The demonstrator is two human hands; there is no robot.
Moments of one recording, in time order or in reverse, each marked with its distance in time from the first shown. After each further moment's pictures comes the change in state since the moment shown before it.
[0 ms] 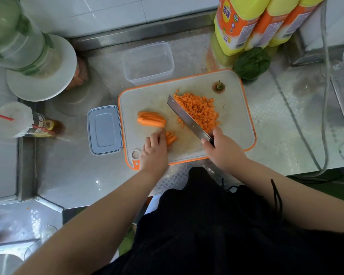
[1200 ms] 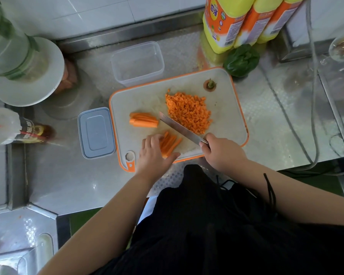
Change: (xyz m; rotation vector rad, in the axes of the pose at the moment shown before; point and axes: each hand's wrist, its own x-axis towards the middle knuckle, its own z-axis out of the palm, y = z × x) left_hand -0.009 0.004 -0.008 -0.488 0.014 0.000; right_hand -0.008 0.014 -0.002 -0.320 0.014 -0.078
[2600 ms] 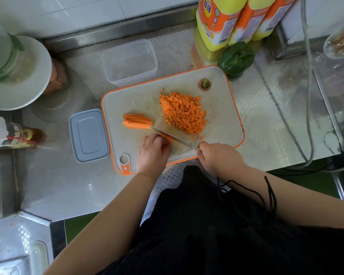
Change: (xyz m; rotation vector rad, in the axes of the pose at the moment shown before) left_hand 0.019 -0.005 0.029 -0.056 0.279 0.208; right_hand -0.006 -0.007 -0.007 -0.153 -0.128 -0.054
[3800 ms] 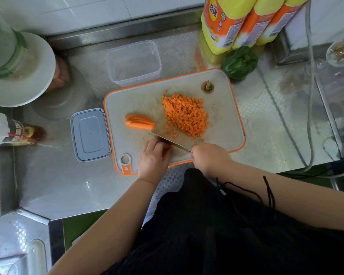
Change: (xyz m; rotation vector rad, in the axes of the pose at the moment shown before) left_hand -0.010 -0.003 0.001 -0.028 0.019 0.000; right_hand 0.020 -0.023 -0.005 -0.011 -0.158 0.059
